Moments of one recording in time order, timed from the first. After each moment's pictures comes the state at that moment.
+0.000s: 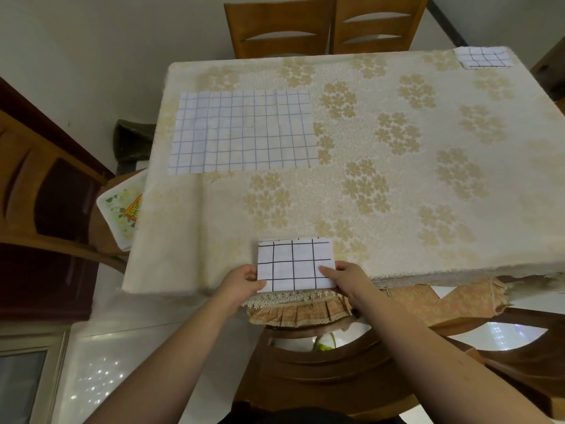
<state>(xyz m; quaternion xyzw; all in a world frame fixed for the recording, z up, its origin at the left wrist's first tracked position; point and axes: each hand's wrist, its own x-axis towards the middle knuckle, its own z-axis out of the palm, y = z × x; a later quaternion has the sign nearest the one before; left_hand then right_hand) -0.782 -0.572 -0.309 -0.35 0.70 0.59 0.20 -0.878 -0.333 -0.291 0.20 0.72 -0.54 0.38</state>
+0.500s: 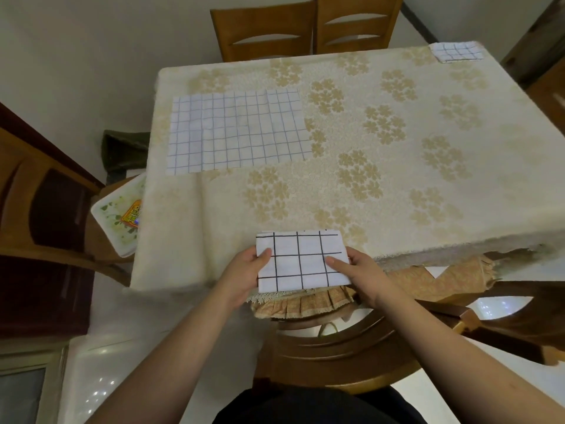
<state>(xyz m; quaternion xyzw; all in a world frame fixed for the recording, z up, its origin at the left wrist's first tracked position) -0.769 -0.563 -0.235 -0.29 0.60 0.73 0.16 -0.828 -0.321 -0.232 0.07 0.67 -0.65 0.35</state>
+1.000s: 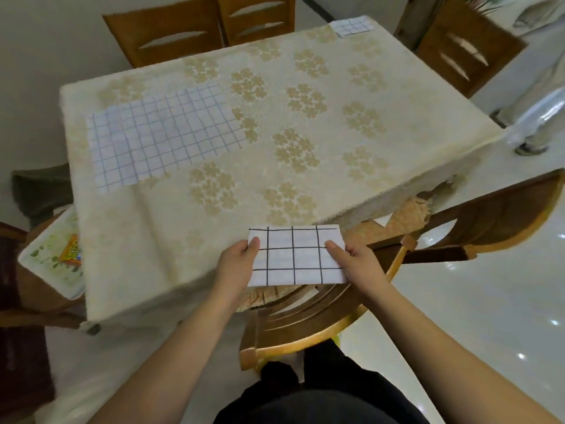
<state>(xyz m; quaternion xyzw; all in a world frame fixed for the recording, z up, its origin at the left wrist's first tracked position) -0.747 -0.508 -0.223 -0.23 0.75 0.60 0.16 -0.733 -0.278 -0.200 0.20 0.75 -0.61 0.16</state>
